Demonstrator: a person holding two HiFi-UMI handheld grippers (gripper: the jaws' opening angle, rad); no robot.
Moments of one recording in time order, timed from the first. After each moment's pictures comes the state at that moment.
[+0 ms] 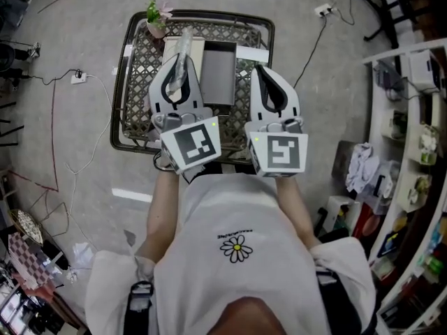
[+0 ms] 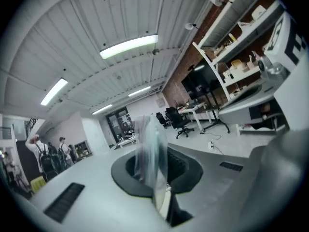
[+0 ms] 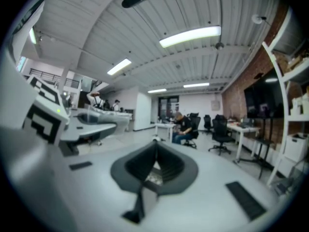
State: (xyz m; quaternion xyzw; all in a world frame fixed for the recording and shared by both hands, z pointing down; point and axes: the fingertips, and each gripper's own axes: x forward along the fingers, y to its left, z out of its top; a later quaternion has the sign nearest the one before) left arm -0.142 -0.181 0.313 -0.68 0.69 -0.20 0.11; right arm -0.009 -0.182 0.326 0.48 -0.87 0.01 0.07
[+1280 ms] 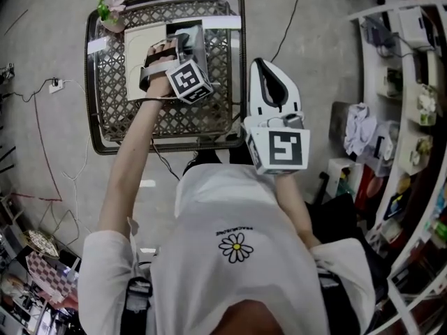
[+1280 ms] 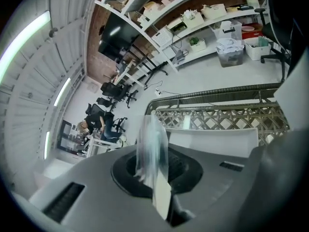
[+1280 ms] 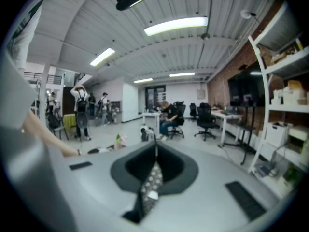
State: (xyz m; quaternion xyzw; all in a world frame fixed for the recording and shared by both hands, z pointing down) left arm -0.073 -0.277 0.580 -0.70 0.37 -0.58 0.19; right arm 0.064 -0.181 0.378 0.55 -0.82 0.08 0.12
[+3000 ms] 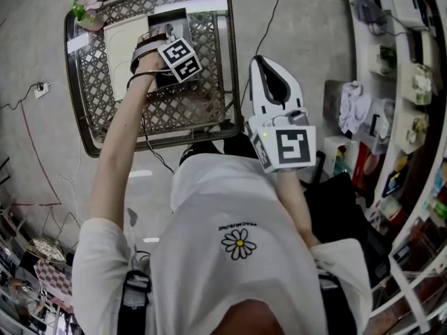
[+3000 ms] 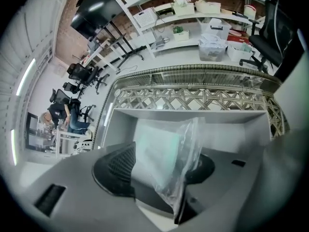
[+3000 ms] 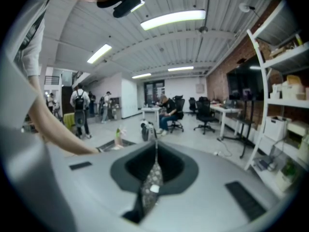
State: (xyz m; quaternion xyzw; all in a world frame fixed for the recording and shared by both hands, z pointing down) left arm -0.077 -0.272 0.695 -0.71 0.24 -0.66 0.06; right arm 0.080 -0.175 0.398 0.55 -0.82 0.11 0.13
